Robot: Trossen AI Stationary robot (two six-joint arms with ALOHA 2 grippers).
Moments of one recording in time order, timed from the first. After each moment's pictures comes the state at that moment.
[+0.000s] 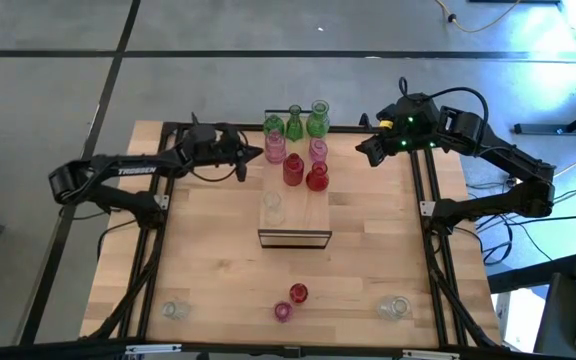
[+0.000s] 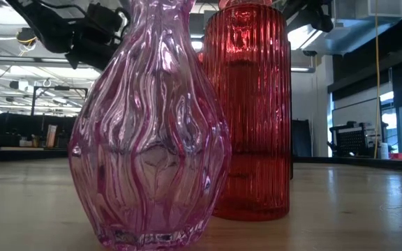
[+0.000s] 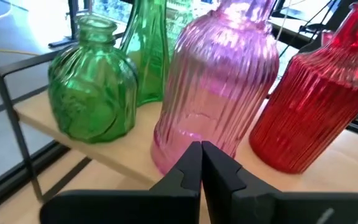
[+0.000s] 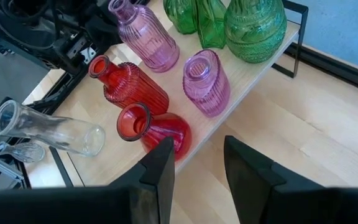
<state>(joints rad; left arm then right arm) 0.57 1.23 0.54 0.44 0.23 -0.17 -0.41 1.16 1.43 -0.99 -0.09 0.52</state>
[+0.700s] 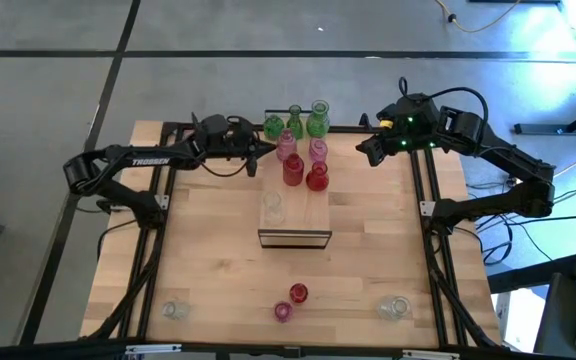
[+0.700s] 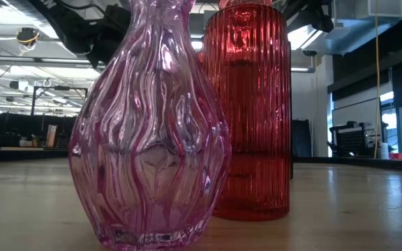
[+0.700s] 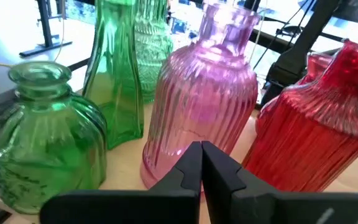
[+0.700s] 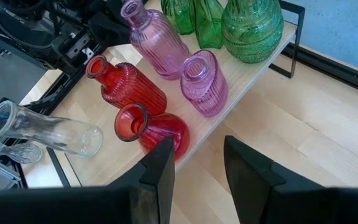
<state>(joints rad) 0.57 1.38 0.70 0.46 0.31 -0.15 -0.41 1.16 1.43 -0.99 -0.08 0.53</state>
